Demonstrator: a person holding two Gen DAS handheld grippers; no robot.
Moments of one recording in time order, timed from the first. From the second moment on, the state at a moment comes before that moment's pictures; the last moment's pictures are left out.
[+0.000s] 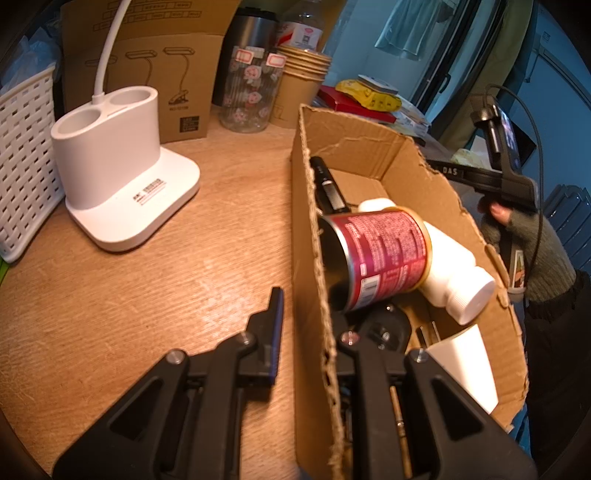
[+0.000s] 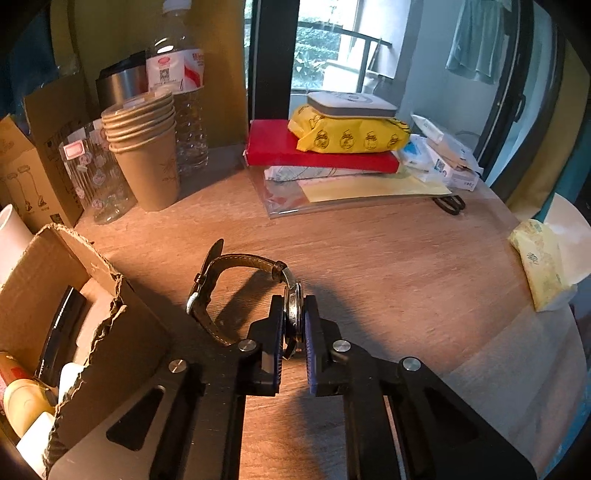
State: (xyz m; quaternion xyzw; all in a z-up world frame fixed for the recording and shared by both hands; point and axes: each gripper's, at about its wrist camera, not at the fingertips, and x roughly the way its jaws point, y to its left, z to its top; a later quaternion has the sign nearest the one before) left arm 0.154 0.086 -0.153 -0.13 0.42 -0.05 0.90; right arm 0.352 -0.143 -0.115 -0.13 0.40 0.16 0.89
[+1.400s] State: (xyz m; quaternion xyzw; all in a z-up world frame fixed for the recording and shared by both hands) left arm 0.155 0.086 -0.153 -0.13 0.42 -0.05 0.90; right arm 0.275 -0.163 -0.056 -0.12 0.35 0.16 0.91
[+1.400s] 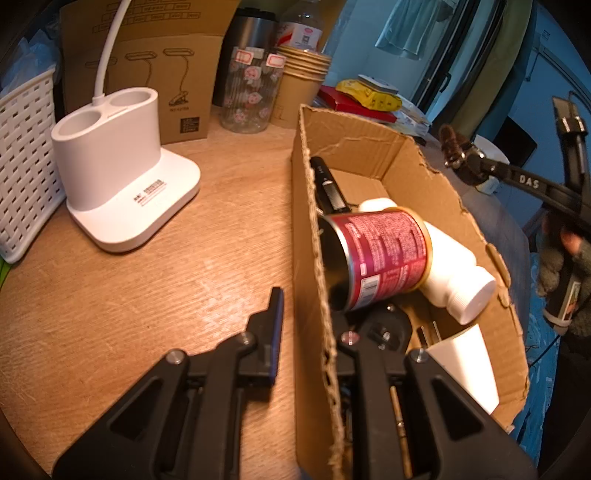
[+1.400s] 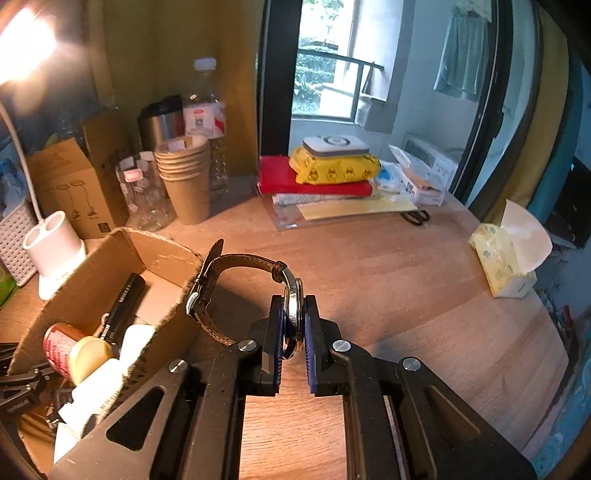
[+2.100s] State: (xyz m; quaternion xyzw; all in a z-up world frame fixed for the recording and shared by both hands) left arm 0.155 0.086 -0.153 -0.13 0.42 -0.05 0.90; right arm 0.250 -0.112 -0.033 -0.14 0.32 0.22 0.91
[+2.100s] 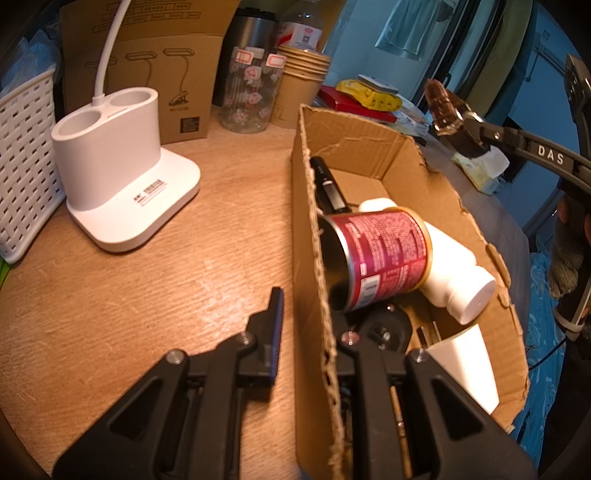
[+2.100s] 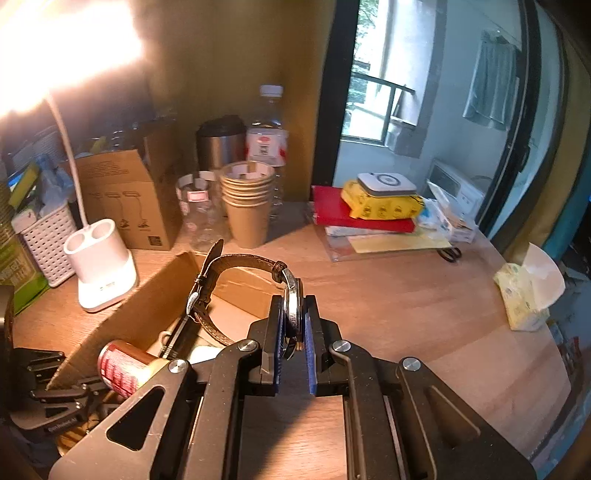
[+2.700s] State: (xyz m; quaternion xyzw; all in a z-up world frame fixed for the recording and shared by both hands) left arm 0.154 0.085 -0.153 -0.13 0.42 -0.05 0.90; right arm 0.250 -0.066 -0.056 -0.17 0.33 0.26 0.89
